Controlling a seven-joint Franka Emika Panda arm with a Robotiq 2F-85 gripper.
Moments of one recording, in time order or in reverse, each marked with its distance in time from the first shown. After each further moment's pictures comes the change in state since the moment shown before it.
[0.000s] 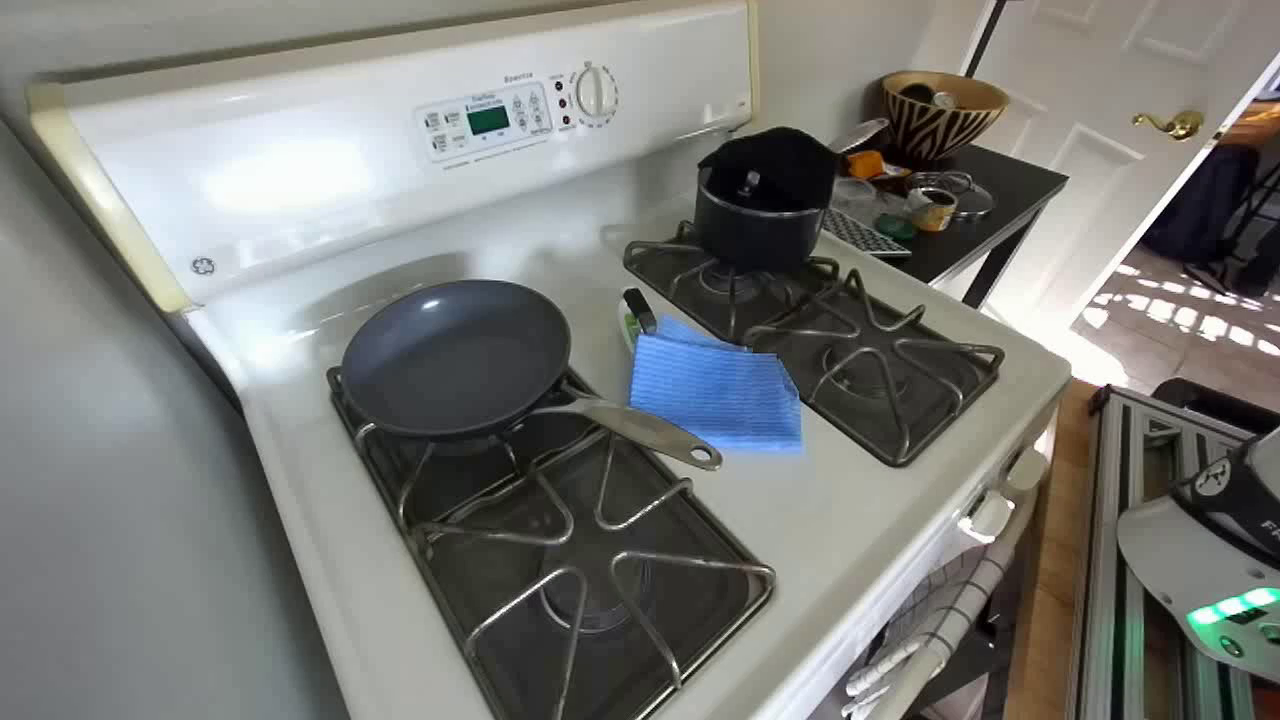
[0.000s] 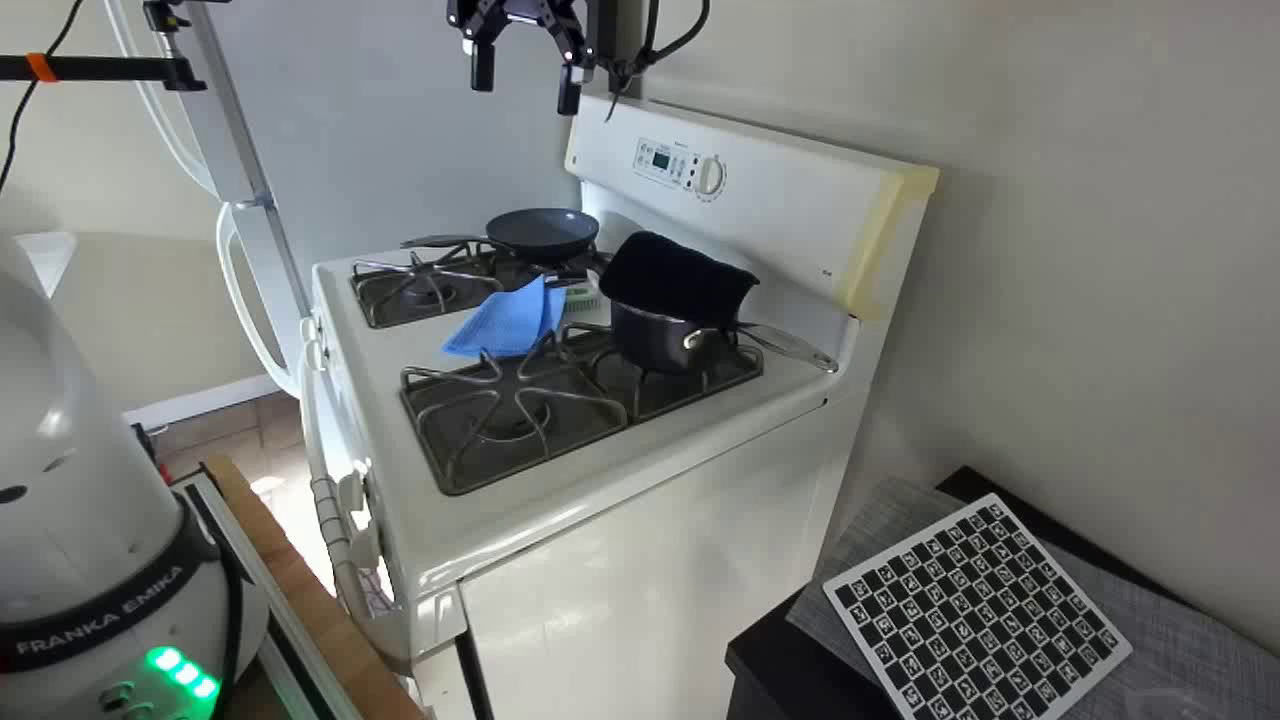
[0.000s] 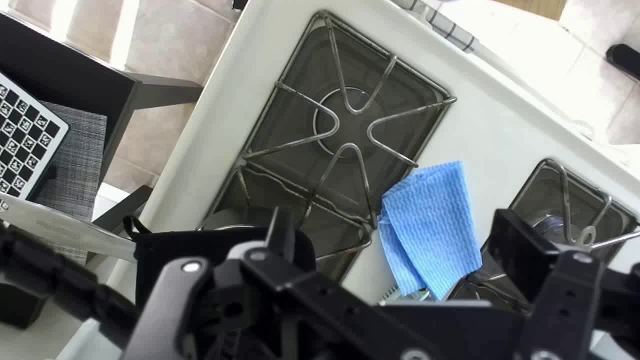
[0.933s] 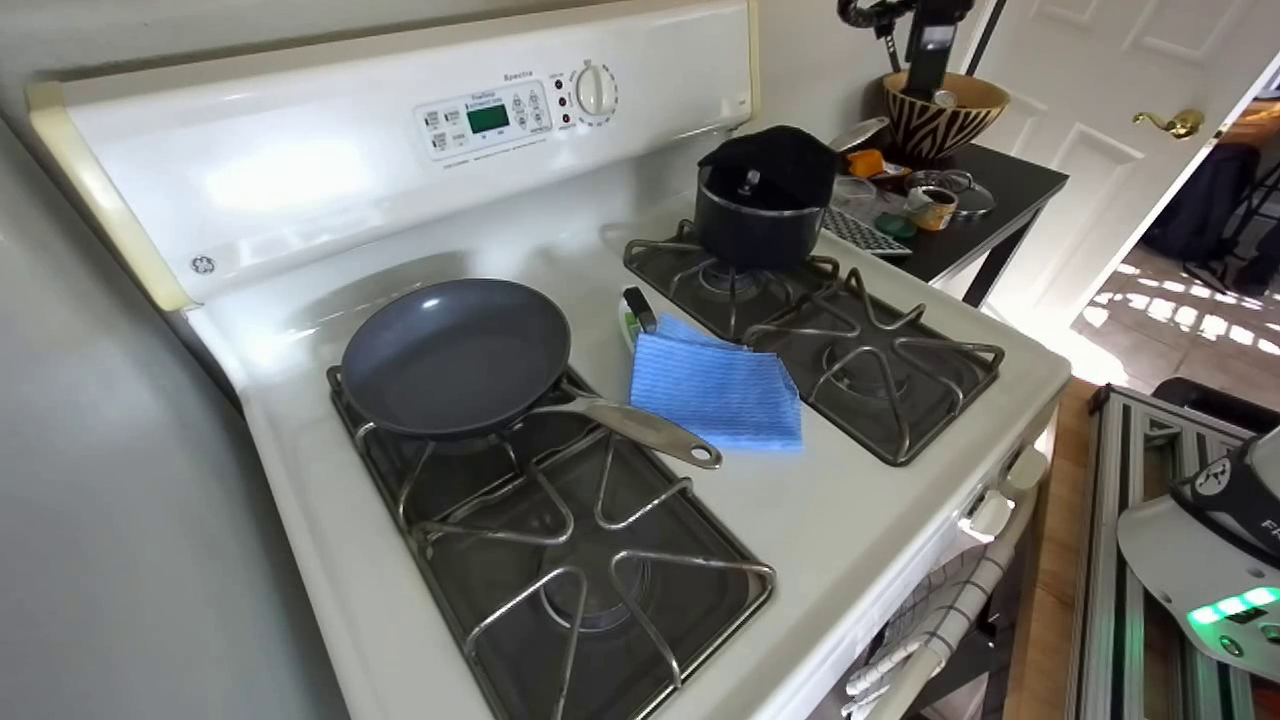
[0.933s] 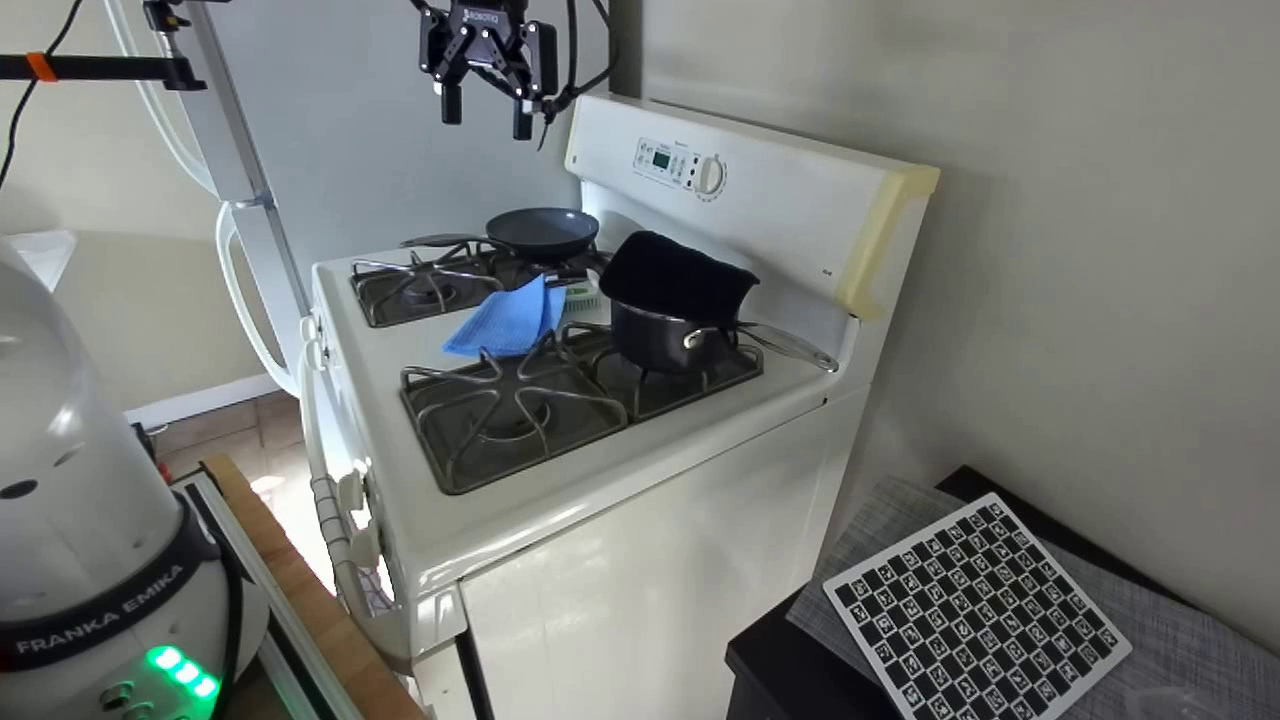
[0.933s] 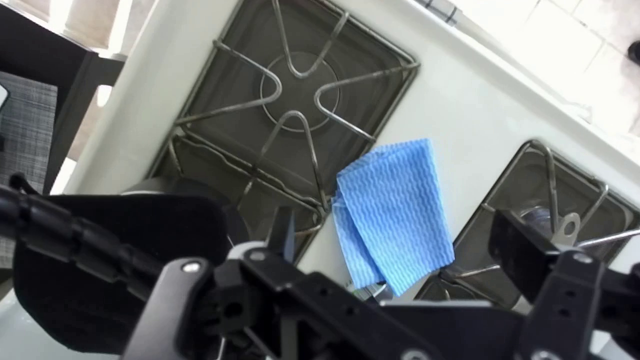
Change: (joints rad) arm 0.061 0.055 0.173 -0.063 0.034 0.131 0.193
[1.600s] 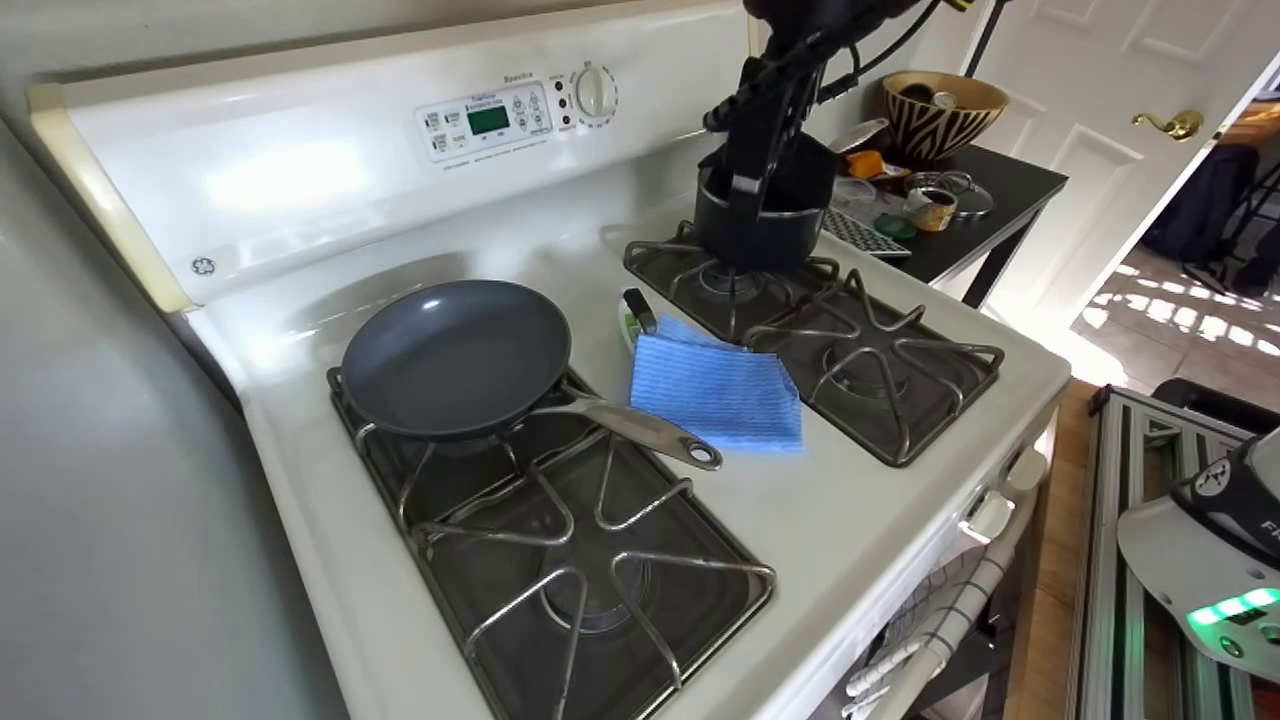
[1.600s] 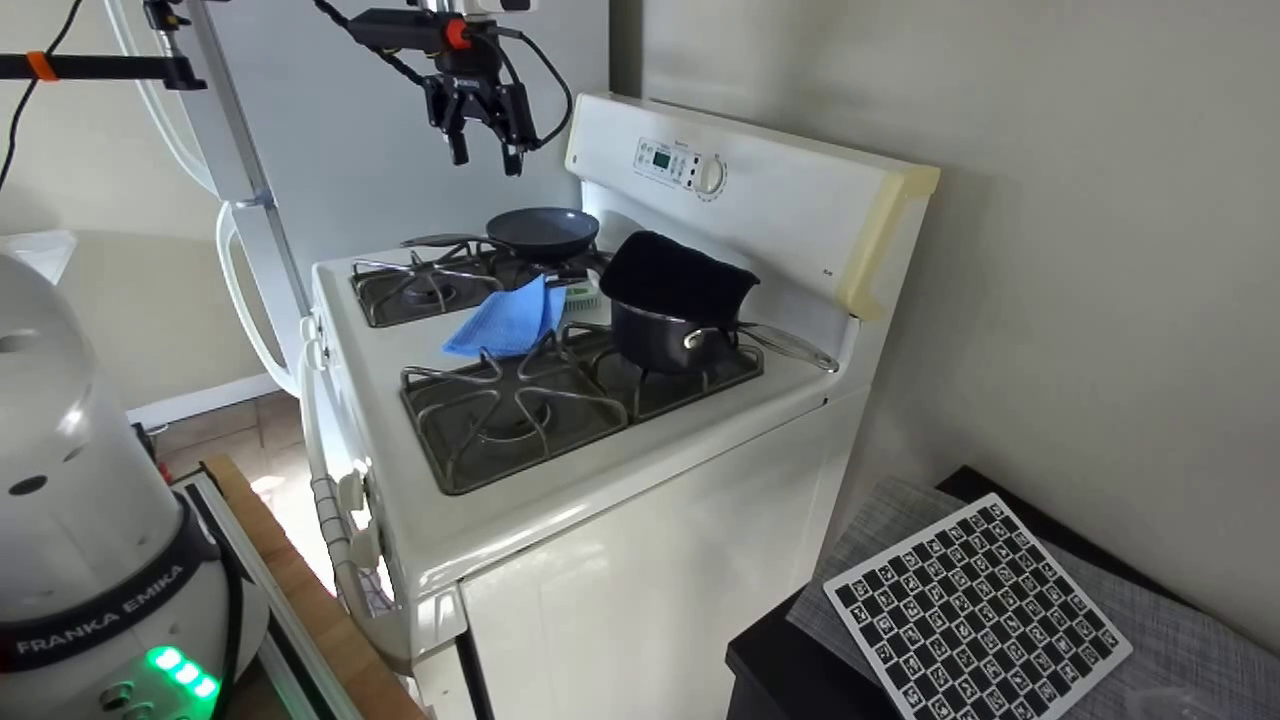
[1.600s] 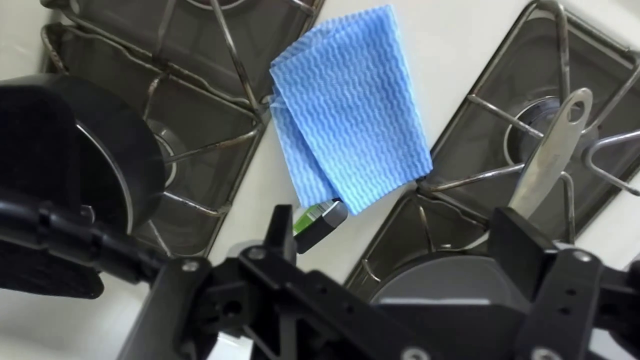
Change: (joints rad) arm 0.056 0.124 0.158 -0.079 -0.010 0.393 0.279
